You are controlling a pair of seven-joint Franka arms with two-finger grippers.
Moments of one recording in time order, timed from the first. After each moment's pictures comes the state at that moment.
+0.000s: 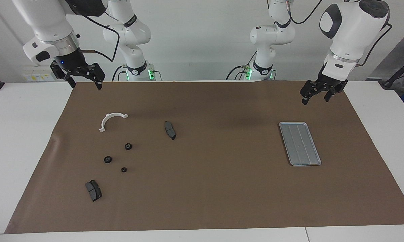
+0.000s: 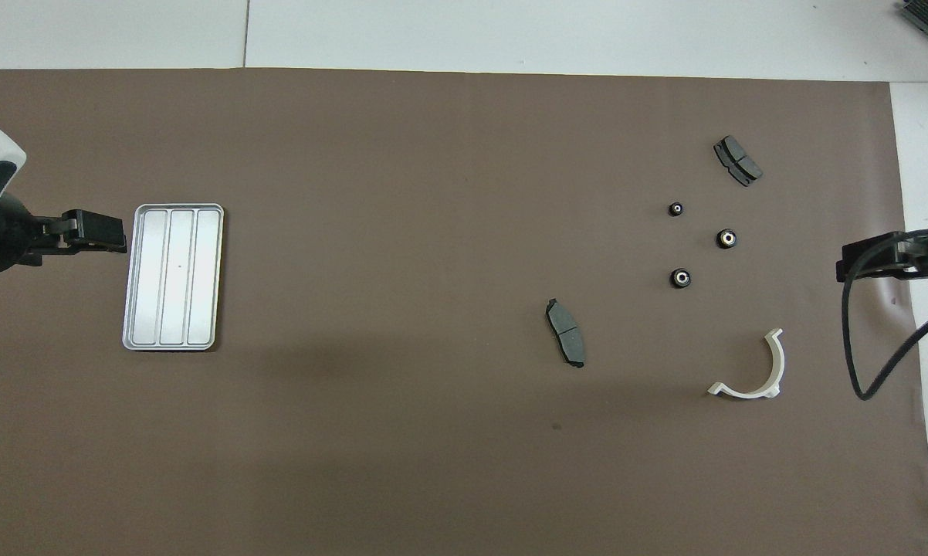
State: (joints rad) left arm 0.01 -0.07 -0.07 -1.79 0.00 1.79 -0.14; right arm 0.01 -0.07 -0.03 -1.64 -0.03 1.55 0.07
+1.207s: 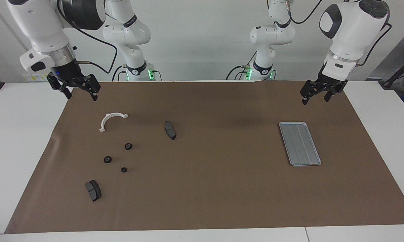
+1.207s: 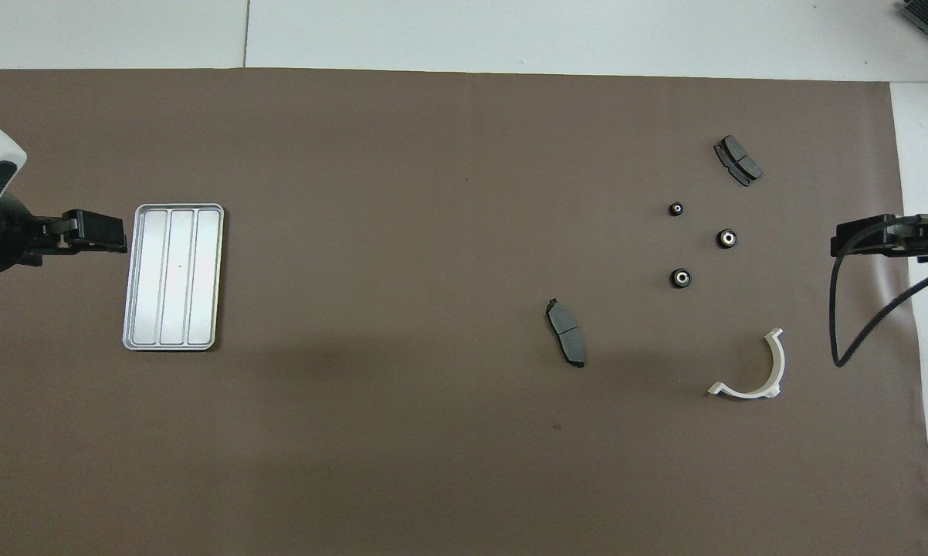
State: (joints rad) left arm 0.01 -0.07 -0.07 -1.79 0.00 1.79 -0.14; right arm -0.02 -0.05 -0.04 -1.75 -0.03 1.78 0.03
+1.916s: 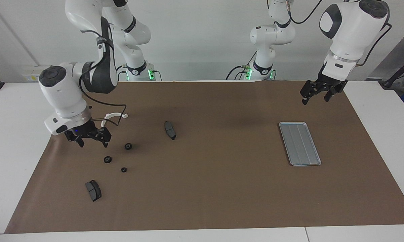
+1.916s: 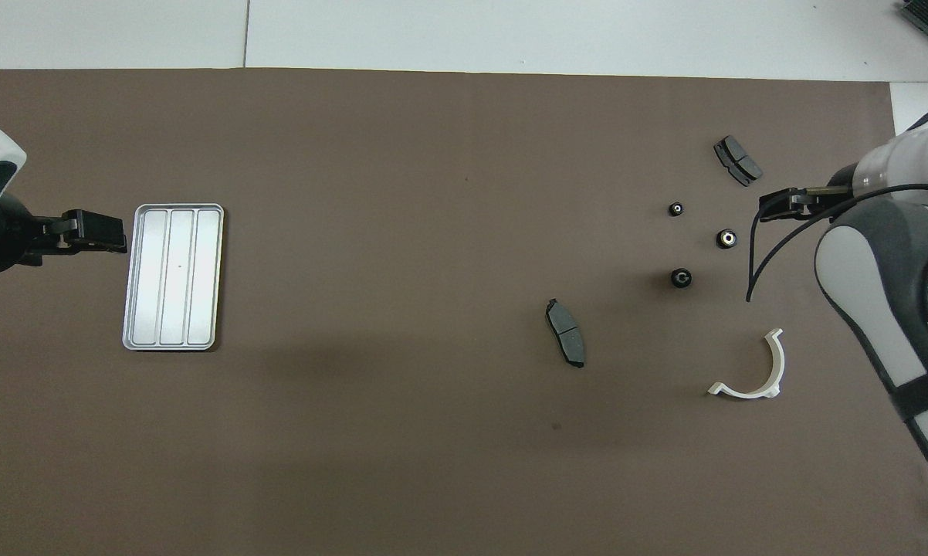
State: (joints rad) left arm 0.01 -0.07 -0.07 -1.79 0.00 1.79 -0.14; right arm -0.01 0.28 -0.03 -1.80 -0.02 2.20 -0.01
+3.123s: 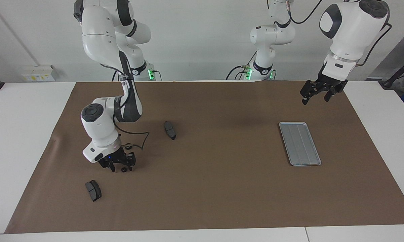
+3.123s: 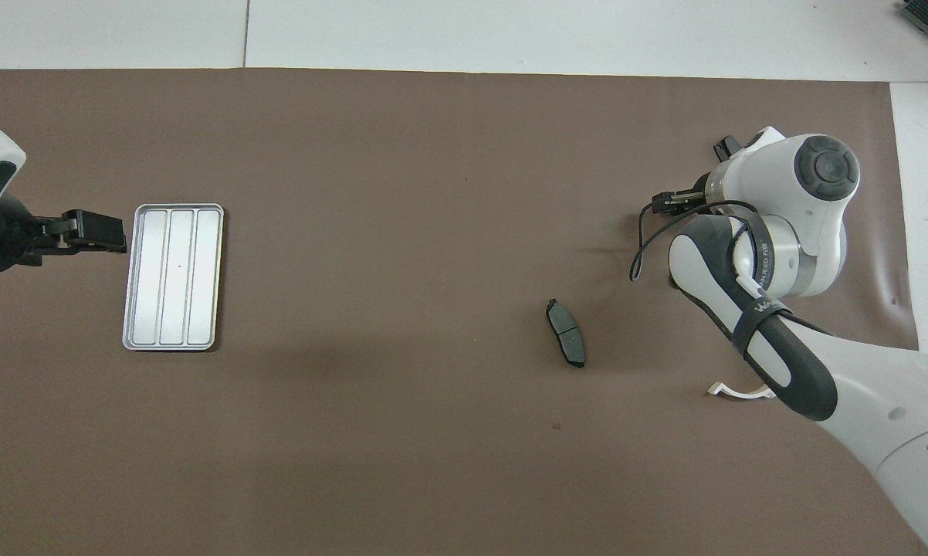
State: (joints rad) left arm 0.01 -0.07 -0.07 -1.79 0.00 1.79 -0.14; right arm 0.06 0.49 -0.02 -1.80 0.02 2.46 -0.01
